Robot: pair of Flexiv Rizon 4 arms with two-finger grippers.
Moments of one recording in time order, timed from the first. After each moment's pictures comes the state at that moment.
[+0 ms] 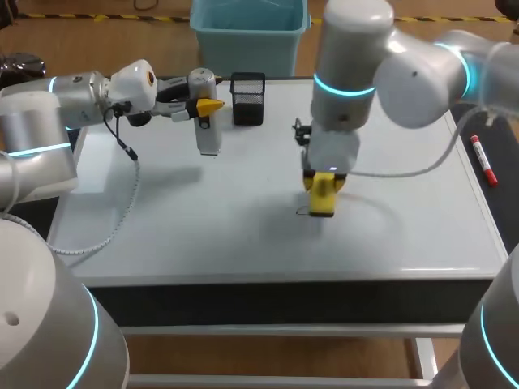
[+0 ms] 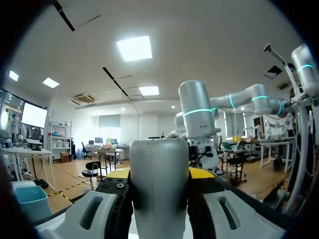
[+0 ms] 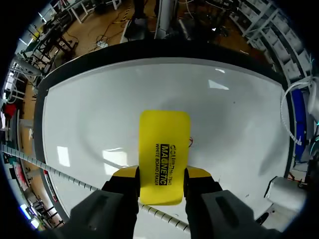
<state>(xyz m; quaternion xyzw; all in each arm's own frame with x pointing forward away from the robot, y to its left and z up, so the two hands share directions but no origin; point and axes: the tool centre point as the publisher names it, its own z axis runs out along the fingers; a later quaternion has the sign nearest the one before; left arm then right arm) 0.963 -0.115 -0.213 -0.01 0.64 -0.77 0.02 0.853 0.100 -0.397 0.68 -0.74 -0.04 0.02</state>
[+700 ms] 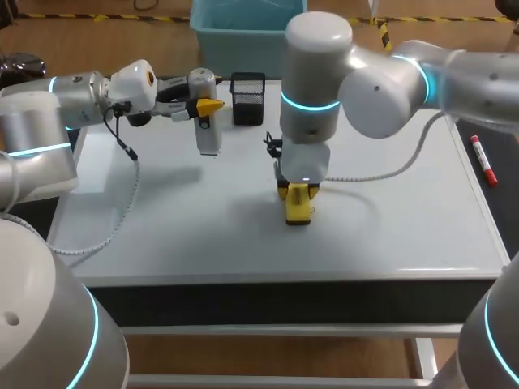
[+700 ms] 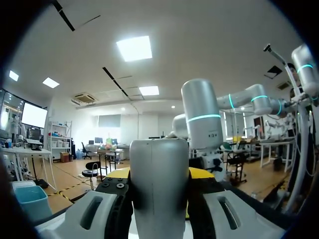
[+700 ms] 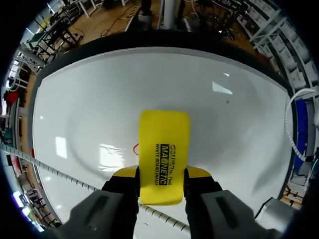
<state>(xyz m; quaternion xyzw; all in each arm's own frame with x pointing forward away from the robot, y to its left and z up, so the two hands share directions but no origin) 0.963 -0.115 -0.213 -0.01 0.64 -0.77 0.02 0.858 0.146 -0.426 0.71 -0.71 -0.03 0.02</state>
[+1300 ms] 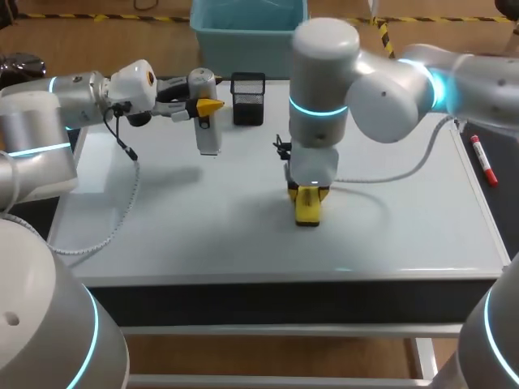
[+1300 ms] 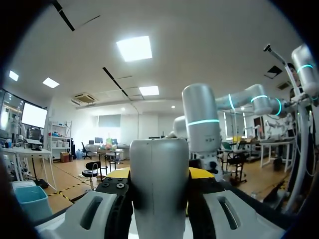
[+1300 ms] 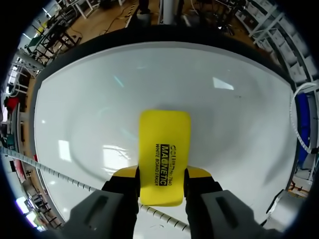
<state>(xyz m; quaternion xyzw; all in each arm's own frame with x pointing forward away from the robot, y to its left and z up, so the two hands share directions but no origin) 0.963 -0.115 -0.213 -0.01 0.64 -0.77 0.02 0.859 0.118 -0.433 0.69 -0.72 -0.02 0.03</state>
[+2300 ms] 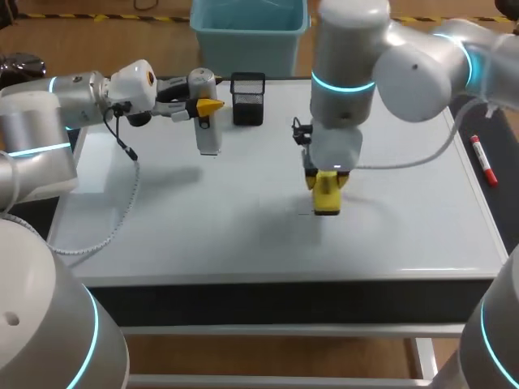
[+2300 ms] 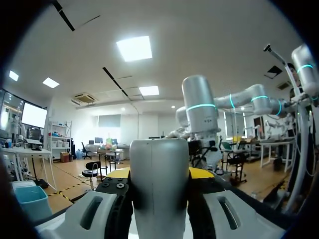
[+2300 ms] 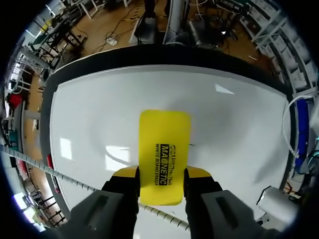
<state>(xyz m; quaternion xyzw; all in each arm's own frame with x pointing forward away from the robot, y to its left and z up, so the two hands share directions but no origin) 0.963 -0.115 -0.213 -0.01 0.64 -0.77 0.02 0.844 0.097 -0.378 0.70 -0.71 -0.03 0.03</state>
